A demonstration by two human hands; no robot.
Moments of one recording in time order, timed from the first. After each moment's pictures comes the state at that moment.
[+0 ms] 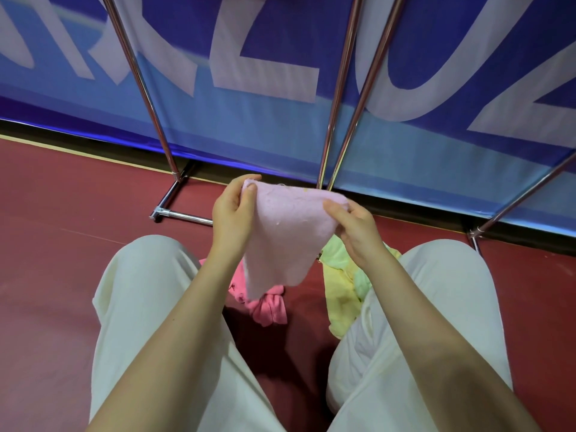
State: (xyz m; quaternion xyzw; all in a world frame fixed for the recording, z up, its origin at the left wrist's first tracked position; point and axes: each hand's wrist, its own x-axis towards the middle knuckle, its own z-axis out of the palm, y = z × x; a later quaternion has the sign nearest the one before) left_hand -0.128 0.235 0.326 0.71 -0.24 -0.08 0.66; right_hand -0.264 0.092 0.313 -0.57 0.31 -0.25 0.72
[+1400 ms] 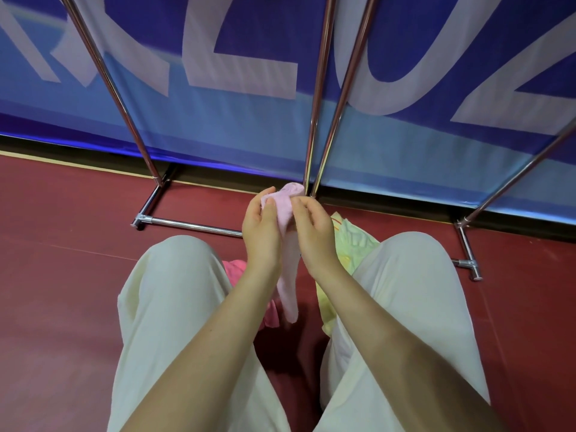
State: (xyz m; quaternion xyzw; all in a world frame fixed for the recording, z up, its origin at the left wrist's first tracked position) left_hand -0.179 0.180 0.311 0.63 -0.08 -0.22 0.74; right_hand -0.235 0.130 0.307 -0.66 0.32 -0.34 0.59
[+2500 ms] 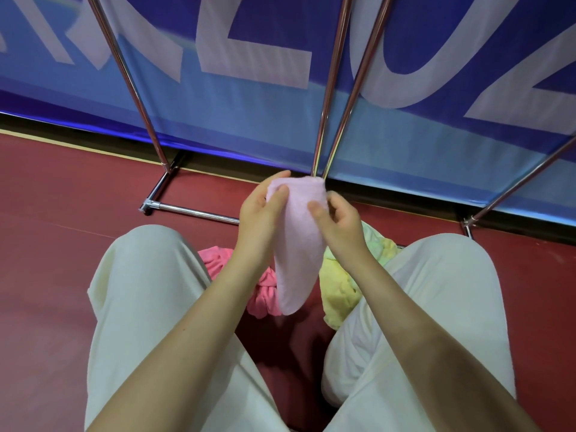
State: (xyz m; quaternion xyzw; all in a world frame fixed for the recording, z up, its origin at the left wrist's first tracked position) left_hand -0.174 0.215 0.332 0.62 -0.21 -0.25 0.71; right_hand -0.267 0.118 0.315 -0.72 0.27 -0.30 0.57
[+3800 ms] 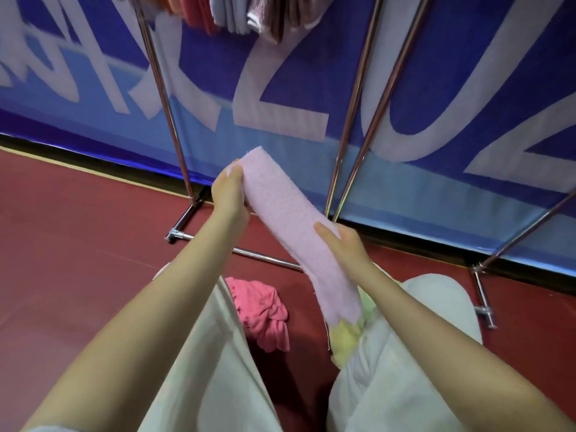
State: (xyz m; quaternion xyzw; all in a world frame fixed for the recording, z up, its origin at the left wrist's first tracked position) left_hand -0.061 0.205 0.396 0.54 0.03 -0.22 0.82; right_hand -0.245 0.096 0.342 -0.73 0.31 -0.19 0.58
